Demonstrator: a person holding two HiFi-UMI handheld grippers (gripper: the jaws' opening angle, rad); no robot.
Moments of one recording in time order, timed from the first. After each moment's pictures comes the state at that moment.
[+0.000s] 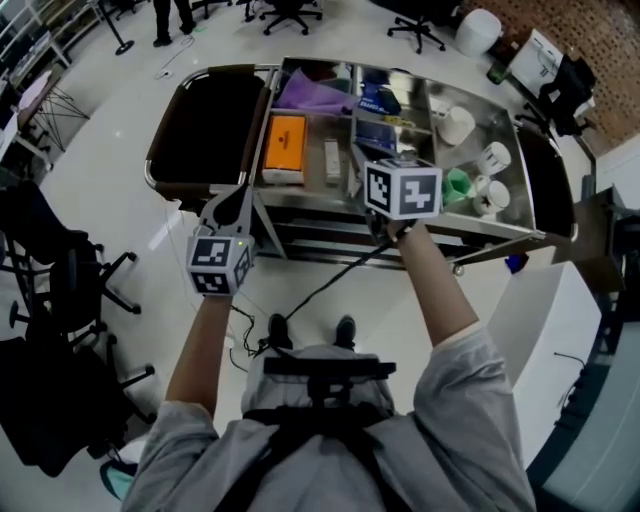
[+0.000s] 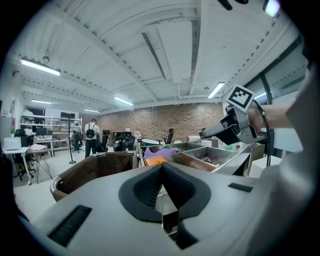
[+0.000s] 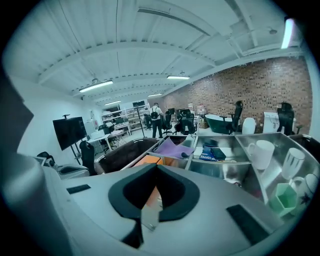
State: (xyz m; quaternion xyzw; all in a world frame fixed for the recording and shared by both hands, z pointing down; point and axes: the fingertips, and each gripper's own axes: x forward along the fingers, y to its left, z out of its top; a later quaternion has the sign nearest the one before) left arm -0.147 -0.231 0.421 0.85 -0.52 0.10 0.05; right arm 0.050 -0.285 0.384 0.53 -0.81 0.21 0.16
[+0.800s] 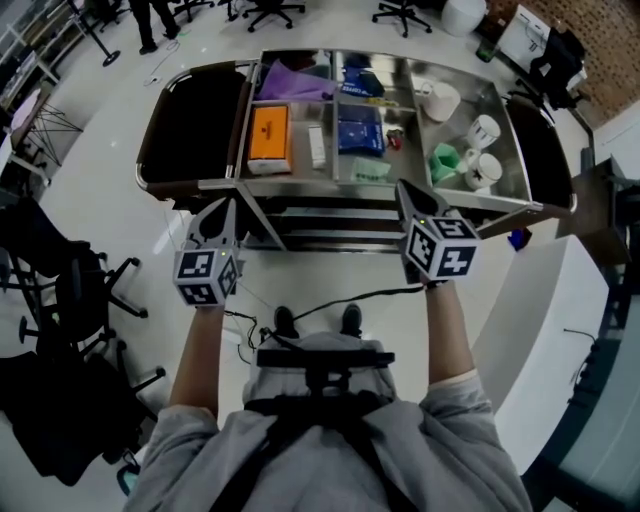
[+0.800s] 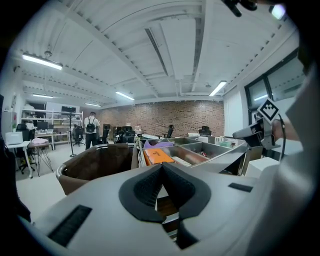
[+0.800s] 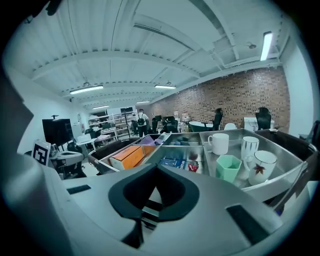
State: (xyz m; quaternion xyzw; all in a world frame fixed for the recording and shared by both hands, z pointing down) left arm -0.154 -0.196 0.437 0.84 -0.52 0.12 0.08; right arm 0.156 -0.173 0.410 0.60 -0.77 0.19 0.12
